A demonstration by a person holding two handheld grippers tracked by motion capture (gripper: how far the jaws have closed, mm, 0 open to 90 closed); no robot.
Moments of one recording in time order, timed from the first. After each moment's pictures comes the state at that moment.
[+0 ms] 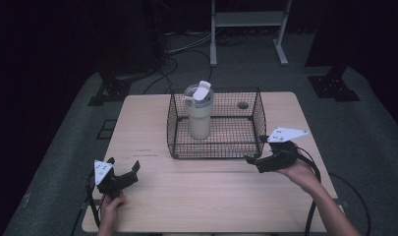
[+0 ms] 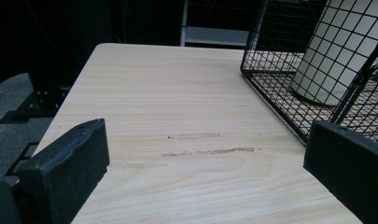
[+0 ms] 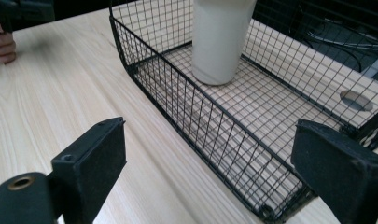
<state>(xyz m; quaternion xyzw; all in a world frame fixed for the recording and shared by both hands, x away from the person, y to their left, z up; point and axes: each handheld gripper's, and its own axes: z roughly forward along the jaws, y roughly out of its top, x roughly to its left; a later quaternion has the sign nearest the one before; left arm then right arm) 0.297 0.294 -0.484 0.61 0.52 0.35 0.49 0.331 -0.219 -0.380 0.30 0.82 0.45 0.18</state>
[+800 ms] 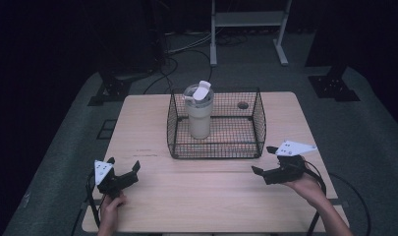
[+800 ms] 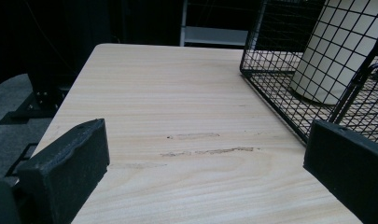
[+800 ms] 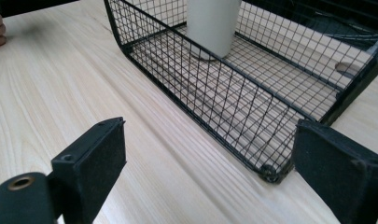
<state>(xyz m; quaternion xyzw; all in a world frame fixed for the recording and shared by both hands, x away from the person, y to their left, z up) 0.297 0.293 -0.484 0.60 0.52 0.35 0.49 0.309 -0.240 -0.411 0.32 0.81 0.45 0.18</state>
